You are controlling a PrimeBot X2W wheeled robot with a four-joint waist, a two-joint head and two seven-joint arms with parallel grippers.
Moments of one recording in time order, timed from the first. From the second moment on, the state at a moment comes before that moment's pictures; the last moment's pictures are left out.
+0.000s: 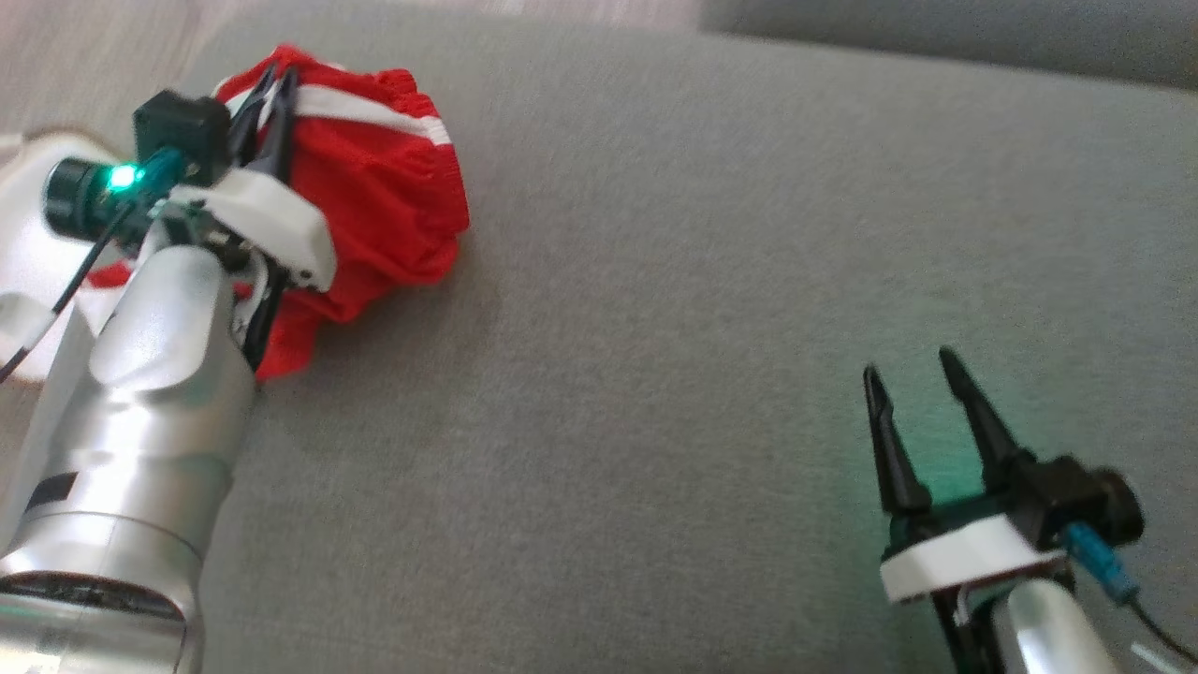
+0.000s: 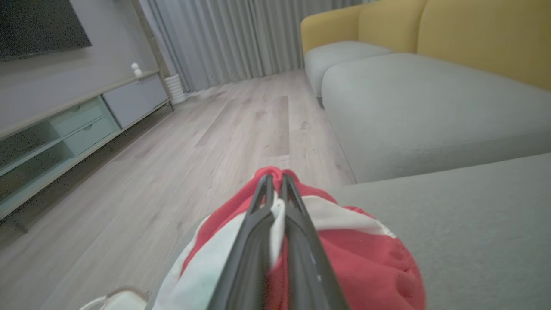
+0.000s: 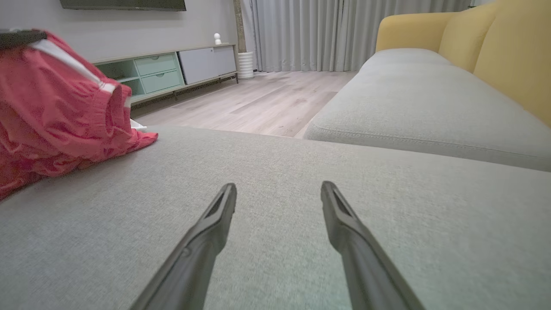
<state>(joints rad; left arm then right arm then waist) -0.95 0.21 -0.36 1.00 -0.24 -0.13 -0.16 -0.05 -0.08 0.11 0.21 0.04 0.12 -0.26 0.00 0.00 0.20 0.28</state>
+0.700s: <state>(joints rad) -0.92 0.27 -0.65 0.46 -0.55 -0.13 0.03 0.03 -0.05 0.12 0.22 0.13 0.12 -0.26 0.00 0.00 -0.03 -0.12</state>
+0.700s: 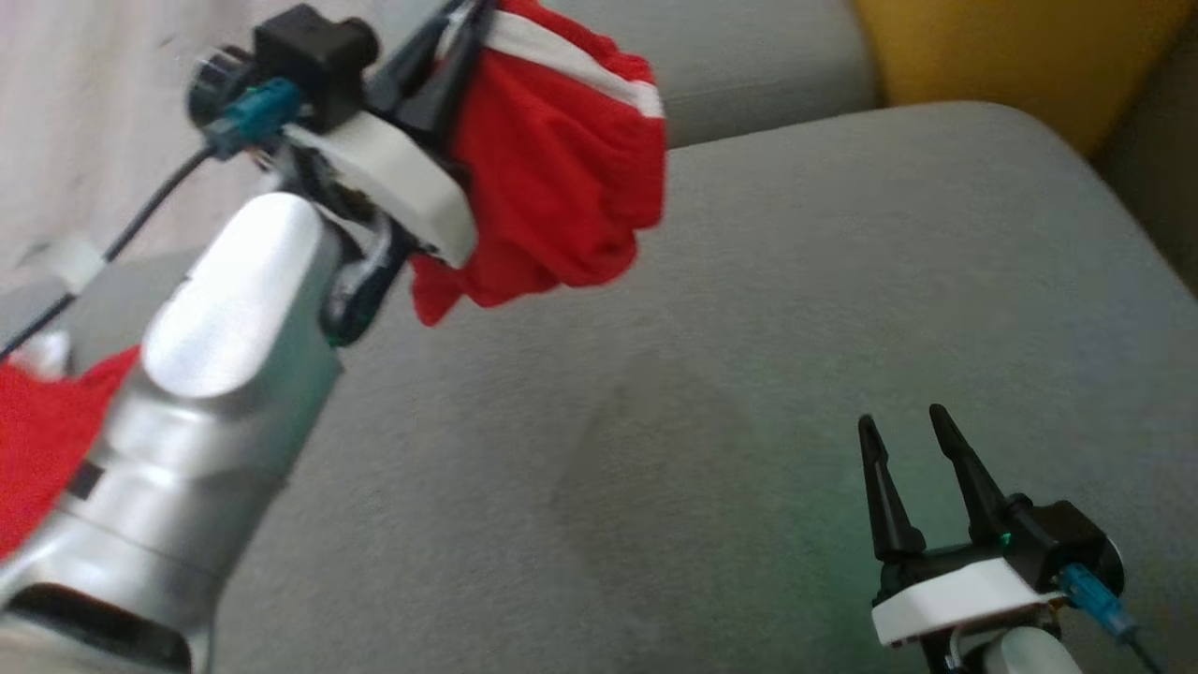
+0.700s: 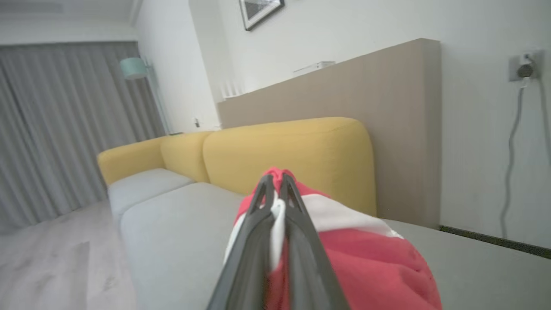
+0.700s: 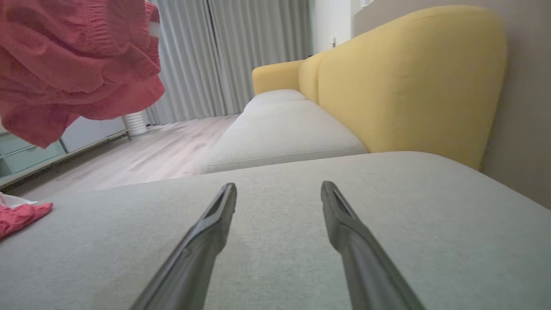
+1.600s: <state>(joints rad) -0.28 0.08 -0.54 0.36 -0.32 0.12 -0.25 0.07 -0.05 0.09 0.23 0.16 0.12 -0.26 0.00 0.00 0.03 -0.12</state>
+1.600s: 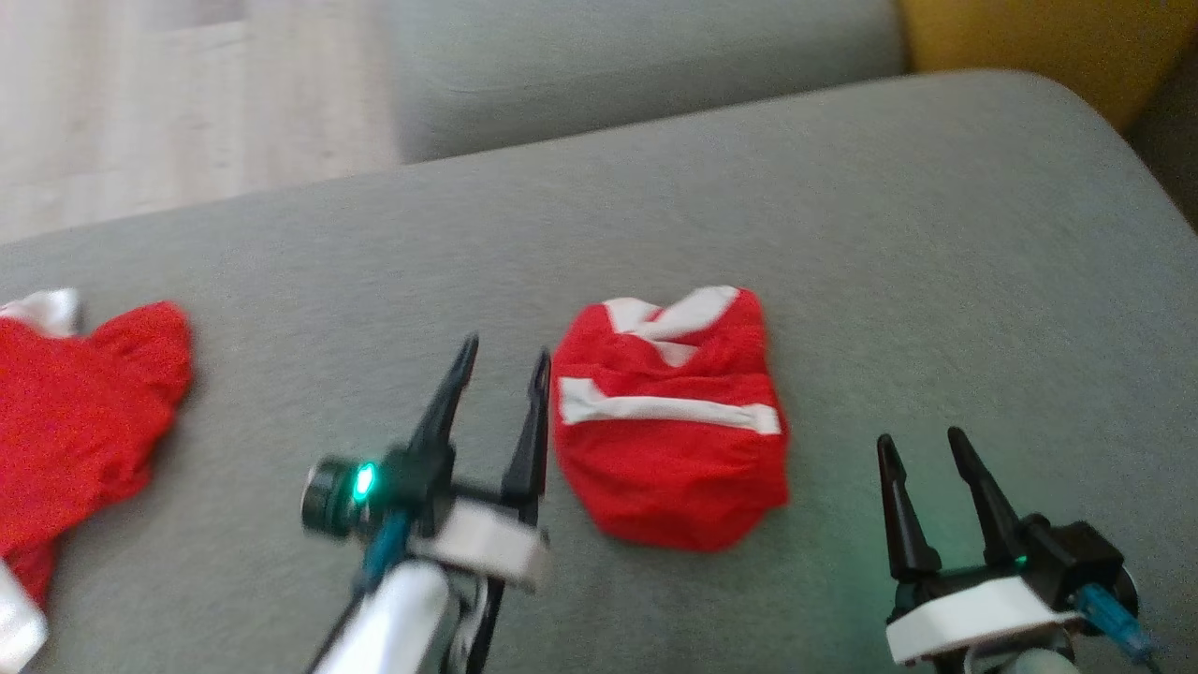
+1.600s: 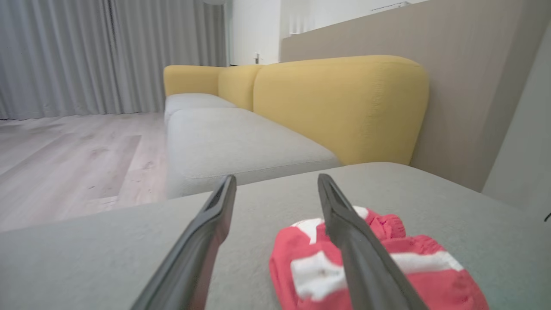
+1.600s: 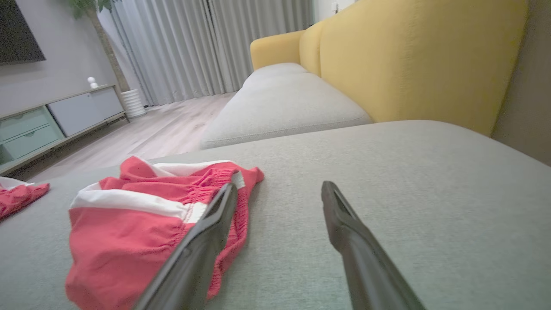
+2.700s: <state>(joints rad) 0.24 0.08 -0.27 0.04 -0.05 0.14 -0.25 0.21 -0.04 0.05 0.25 0.16 0.12 -0.26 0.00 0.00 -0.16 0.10</state>
